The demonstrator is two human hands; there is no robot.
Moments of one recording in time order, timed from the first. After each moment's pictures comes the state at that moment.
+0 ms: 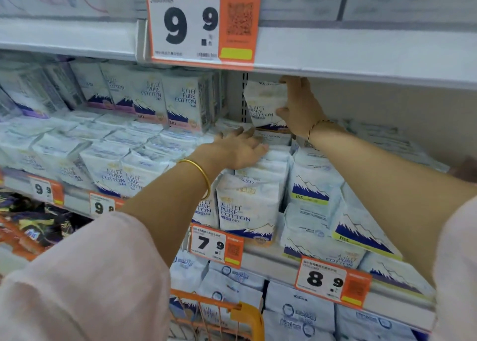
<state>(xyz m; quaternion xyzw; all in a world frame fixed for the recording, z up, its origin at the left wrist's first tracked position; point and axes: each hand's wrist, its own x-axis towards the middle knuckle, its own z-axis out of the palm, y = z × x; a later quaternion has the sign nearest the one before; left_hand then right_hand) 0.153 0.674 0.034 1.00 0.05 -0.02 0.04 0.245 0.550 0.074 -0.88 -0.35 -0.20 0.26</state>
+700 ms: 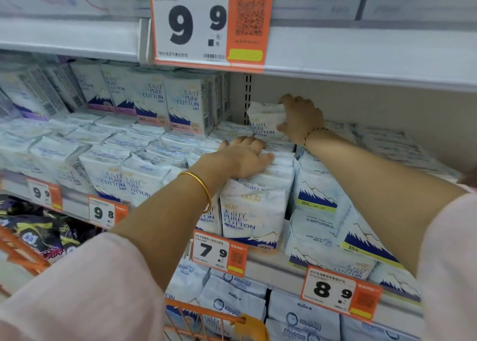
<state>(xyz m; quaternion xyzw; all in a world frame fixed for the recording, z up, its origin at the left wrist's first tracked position) 0.149 0.673 0.029 1.00 0.05 -0.01 0.09 0.265 0.562 0.057 -0.93 -0.30 -0.17 0.12</state>
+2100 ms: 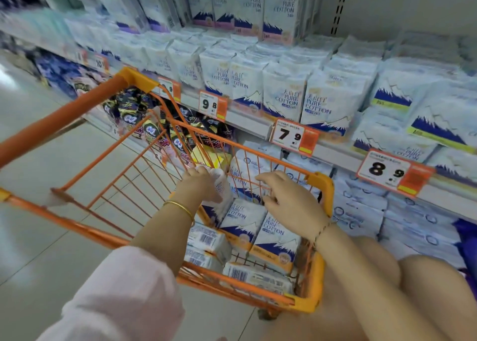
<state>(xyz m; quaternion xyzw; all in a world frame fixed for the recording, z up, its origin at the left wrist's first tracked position) -0.144 0.728 -0.144 0.87 0.44 -0.21 0.07 -0.068 0.519 -0.100 -0.83 -0.50 0.13 0.19</state>
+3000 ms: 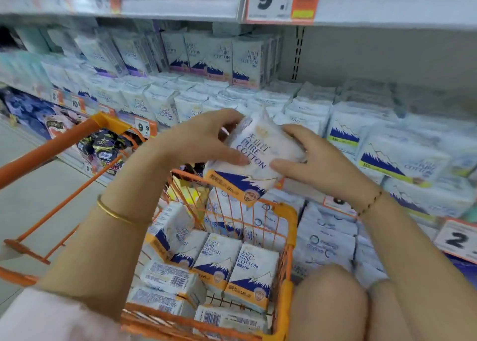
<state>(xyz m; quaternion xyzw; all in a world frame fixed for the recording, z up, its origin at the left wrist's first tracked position) -0.131 0.660 0.073 0.92 0.11 0.04 0.37 -0.015 0.478 0.032 -0.79 -0.45 0.08 0.40</state>
